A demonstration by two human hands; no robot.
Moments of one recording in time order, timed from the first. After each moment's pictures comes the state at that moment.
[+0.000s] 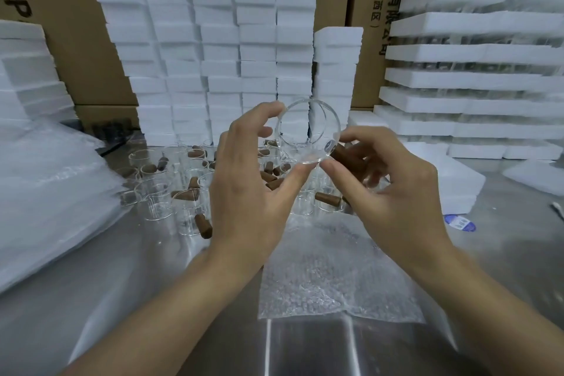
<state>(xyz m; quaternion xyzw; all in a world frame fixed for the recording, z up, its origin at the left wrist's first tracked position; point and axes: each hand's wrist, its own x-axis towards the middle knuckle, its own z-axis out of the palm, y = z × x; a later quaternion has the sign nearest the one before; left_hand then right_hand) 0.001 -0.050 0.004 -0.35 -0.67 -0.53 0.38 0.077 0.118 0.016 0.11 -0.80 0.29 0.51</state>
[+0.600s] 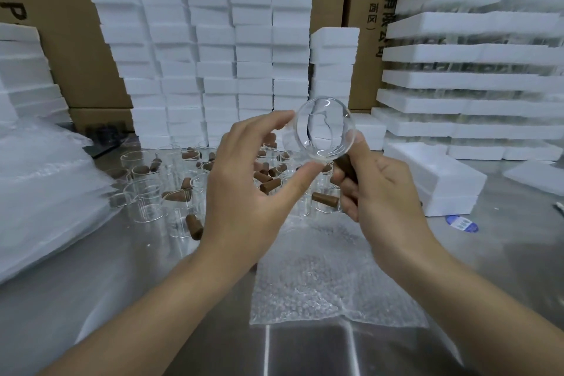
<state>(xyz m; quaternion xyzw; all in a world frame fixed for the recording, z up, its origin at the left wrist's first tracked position) -0.005 -0.048 -0.003 -0.39 -0.66 -0.53 0.35 0.064 0.107 0.007 -0.03 -0.66 0.68 0.32</state>
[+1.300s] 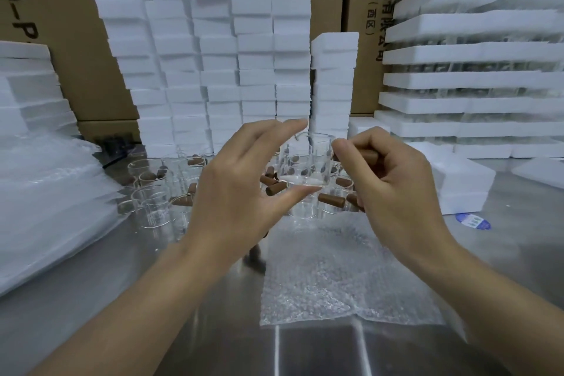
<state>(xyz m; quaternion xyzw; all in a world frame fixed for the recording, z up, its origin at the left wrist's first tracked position) -0.027 -0.068 -0.001 -0.46 -0.70 -0.36 0.41 0.068 0.117 0.001 0.08 -0.76 0.47 0.45</state>
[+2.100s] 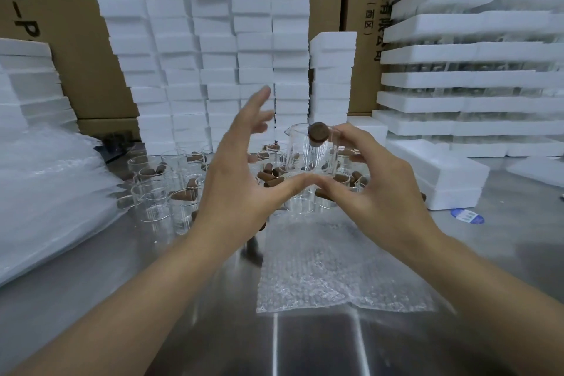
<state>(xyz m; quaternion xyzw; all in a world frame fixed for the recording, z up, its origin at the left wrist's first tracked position) -0.029 -0.063 -0.012 -0.42 -0.70 -0.49 0.31 0.055 0.138 -0.018 0.08 -0.85 0.27 0.44</state>
